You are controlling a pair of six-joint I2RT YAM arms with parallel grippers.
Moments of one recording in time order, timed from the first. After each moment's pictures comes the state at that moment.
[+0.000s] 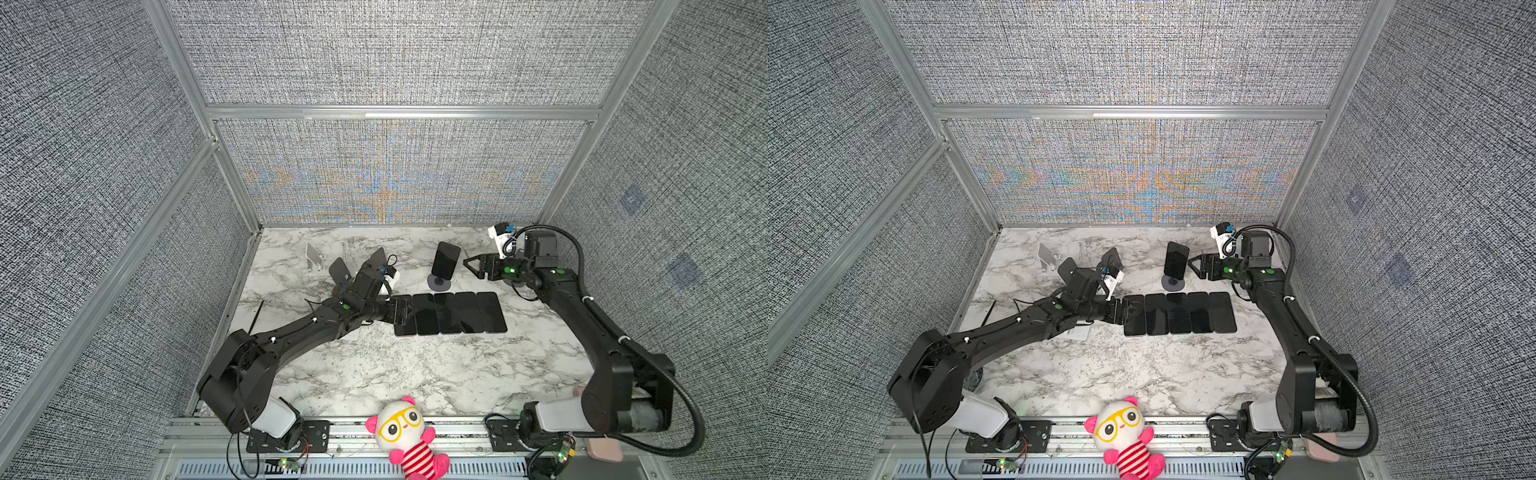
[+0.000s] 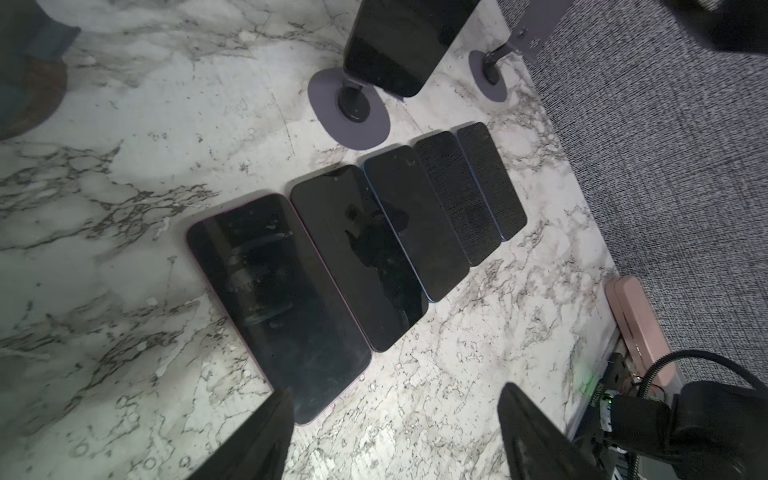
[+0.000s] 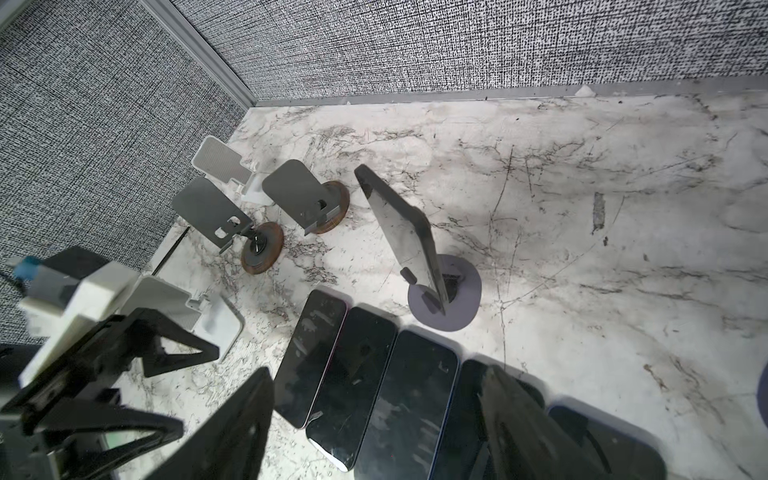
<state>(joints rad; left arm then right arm) -0.71 1.48 0.90 -0.11 0.34 -0.46 0.04 1.45 1.14 -0.36 -0.63 0.07</state>
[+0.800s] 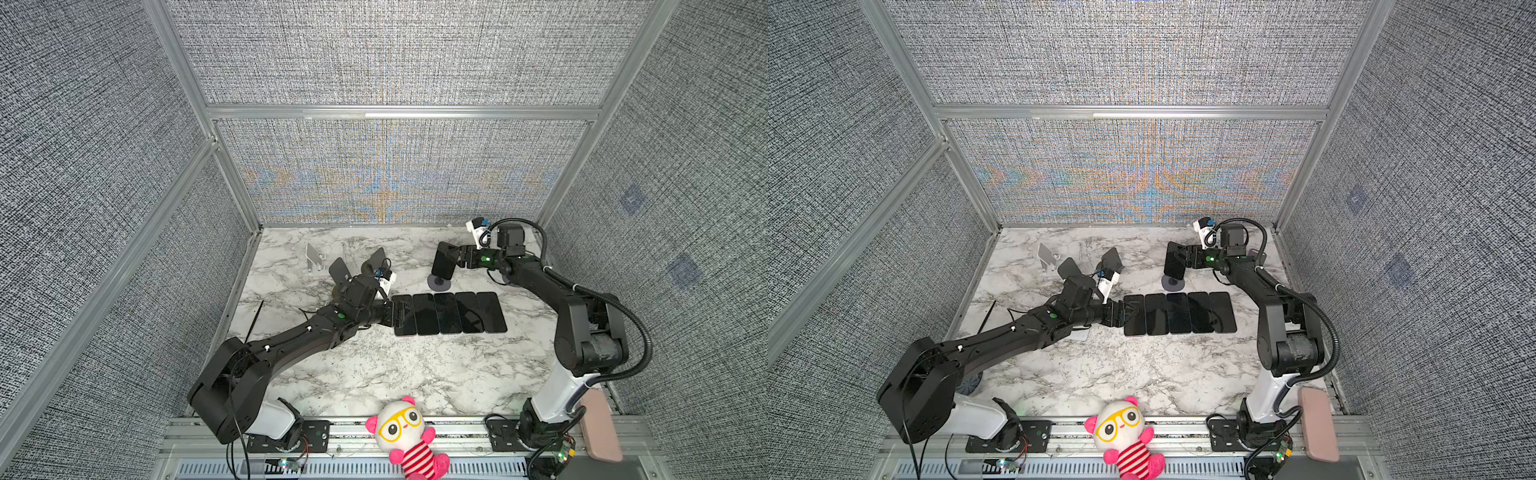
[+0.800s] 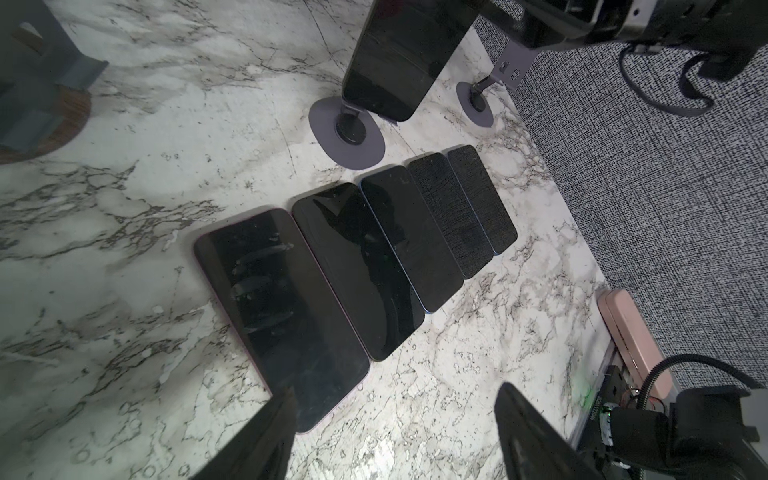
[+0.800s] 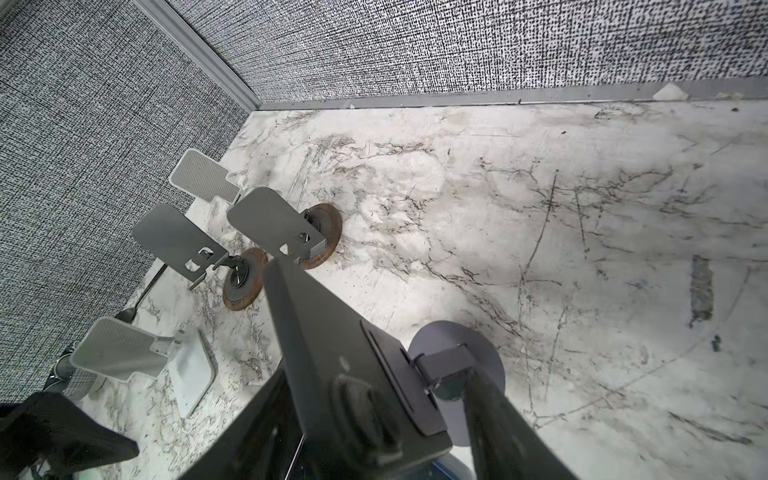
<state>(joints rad) -0.72 1.44 0.81 0.00 0.32 -0.49 0.09 1.78 1.24 -0.09 -0.66 0.14</state>
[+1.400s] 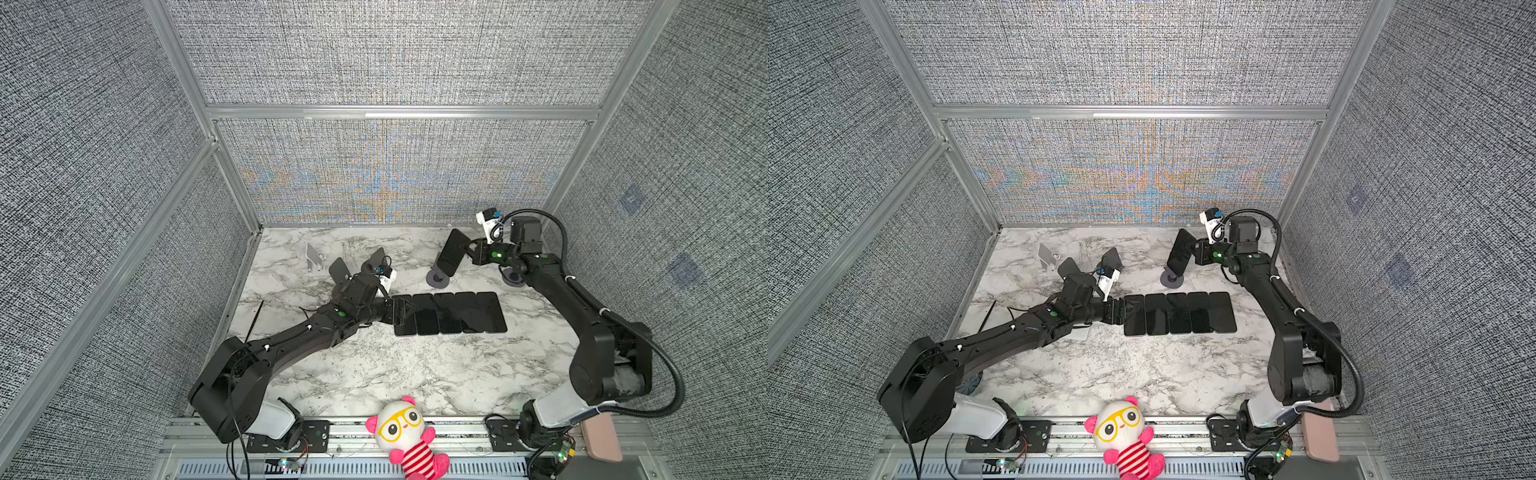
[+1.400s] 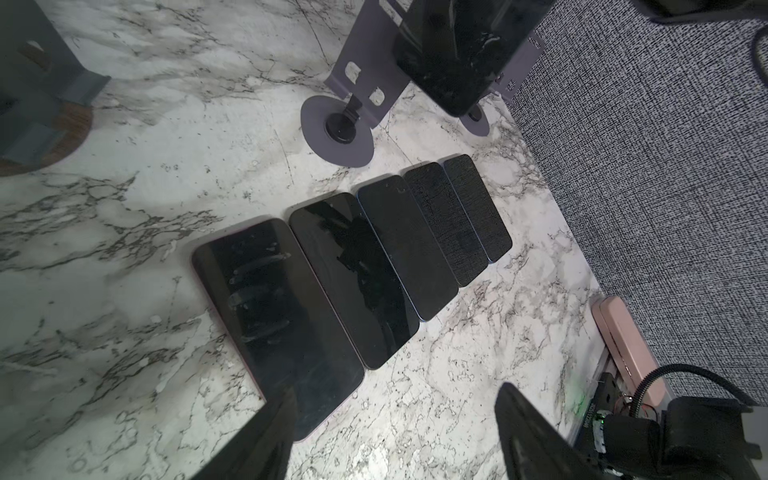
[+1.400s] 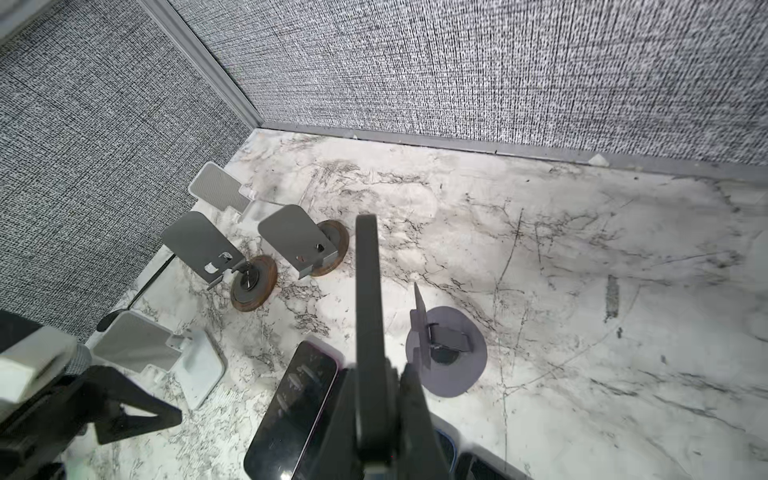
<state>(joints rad) -0.72 1.44 0.84 0.00 0.31 -0.49 0.09 1.54 1.26 -0.29 -0.59 0.07</state>
